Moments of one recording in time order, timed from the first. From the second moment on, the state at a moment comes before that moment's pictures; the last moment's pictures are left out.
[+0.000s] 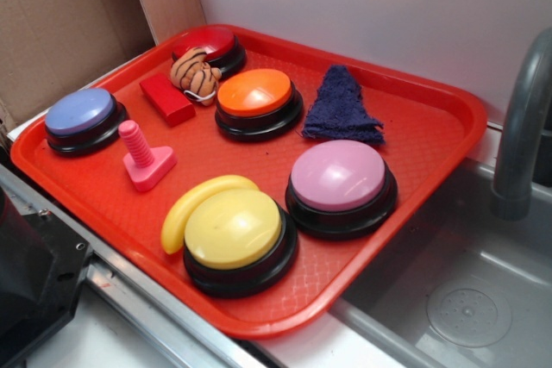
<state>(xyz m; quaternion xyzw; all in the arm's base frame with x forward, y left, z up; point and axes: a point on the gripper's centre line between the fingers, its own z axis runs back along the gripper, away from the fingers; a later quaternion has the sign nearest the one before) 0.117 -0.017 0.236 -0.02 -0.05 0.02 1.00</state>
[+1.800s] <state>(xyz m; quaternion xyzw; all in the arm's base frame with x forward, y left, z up) 0.168 0.025 0.077 0.04 -0.03 -0.25 0.97</state>
